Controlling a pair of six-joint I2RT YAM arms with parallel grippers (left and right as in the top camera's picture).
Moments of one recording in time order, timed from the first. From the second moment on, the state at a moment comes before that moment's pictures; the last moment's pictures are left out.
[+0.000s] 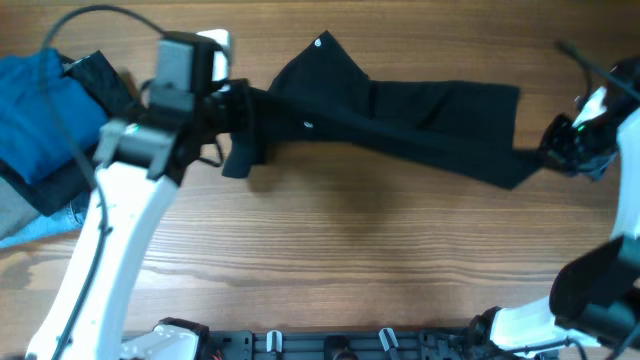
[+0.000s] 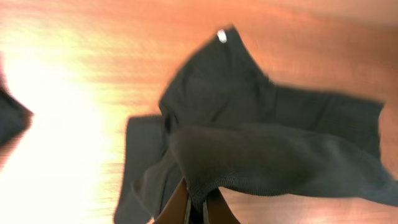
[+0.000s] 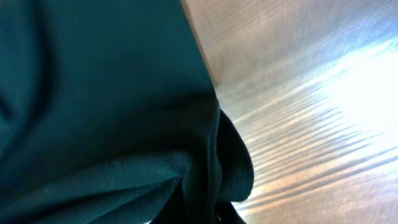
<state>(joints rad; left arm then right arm) -0.24 1.38 1.47 -0.90 0.03 -0.33 -0.42 1.68 1.58 -1.35 -0.14 0.18</state>
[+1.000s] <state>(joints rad) -0.08 1.42 1.61 -0.59 0.05 -0.24 -0.39 1.53 2.01 -1.02 -0.43 0.16</state>
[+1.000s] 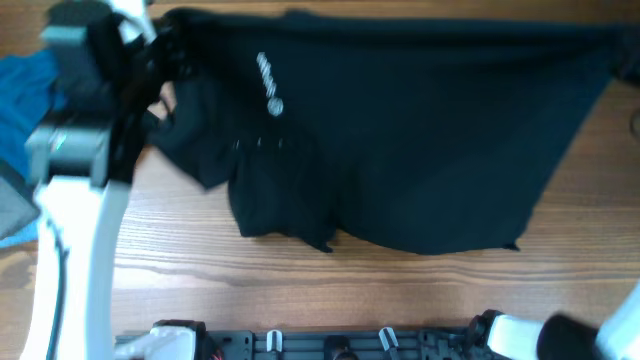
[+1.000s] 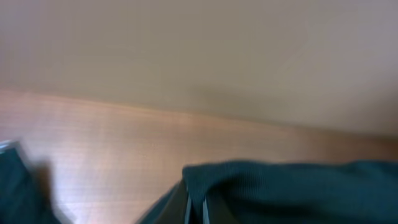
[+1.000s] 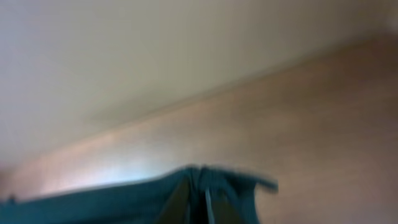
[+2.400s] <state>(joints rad) -0.34 1.91 1.47 -1.33 0.25 -0.28 -0.36 1.77 1.46 -1.34 0.15 0.34</state>
